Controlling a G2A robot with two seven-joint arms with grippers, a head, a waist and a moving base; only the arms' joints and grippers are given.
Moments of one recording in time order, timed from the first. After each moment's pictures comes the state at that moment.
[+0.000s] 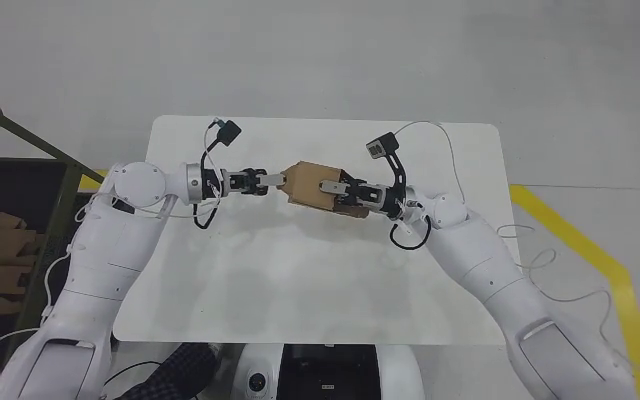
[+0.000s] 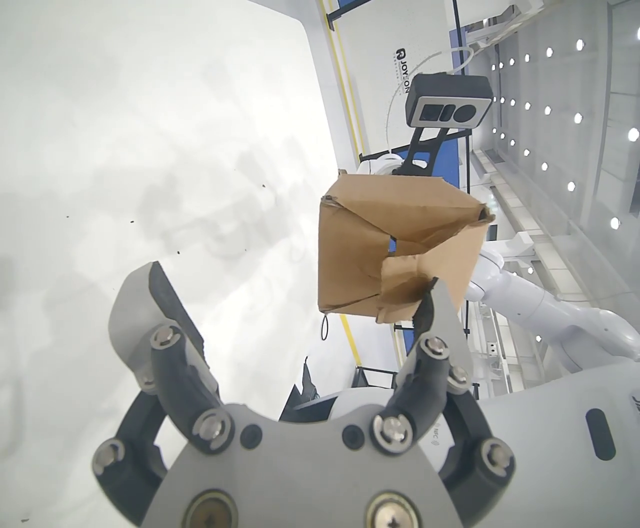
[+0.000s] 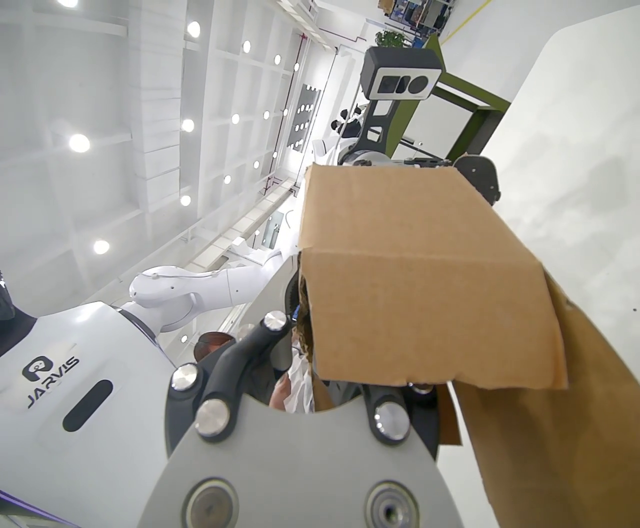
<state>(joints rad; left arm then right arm) 1.00 -0.96 -1.26 -1.39 -0.16 -0.28 -1.17 -0.76 -1.29 0.74 -0.98 0.75 -0.75 1.07</state>
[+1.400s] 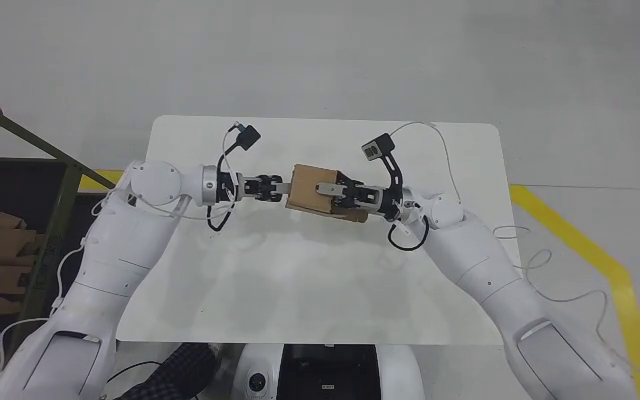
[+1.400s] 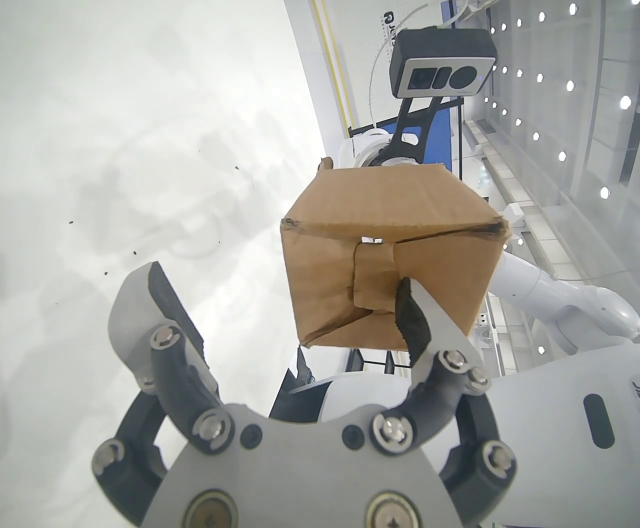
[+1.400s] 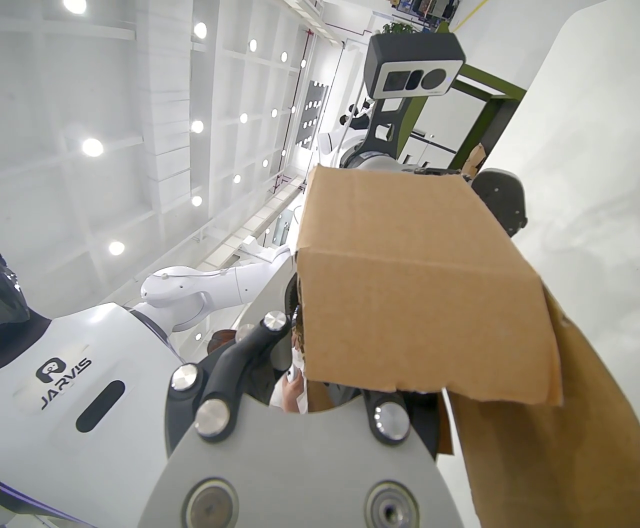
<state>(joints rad) 0.95 -0.97 -1.16 -1.39 -0.20 -0.29 -1.19 -0.77 -1.30 0.73 -0.99 0.79 -0.73 1.09</state>
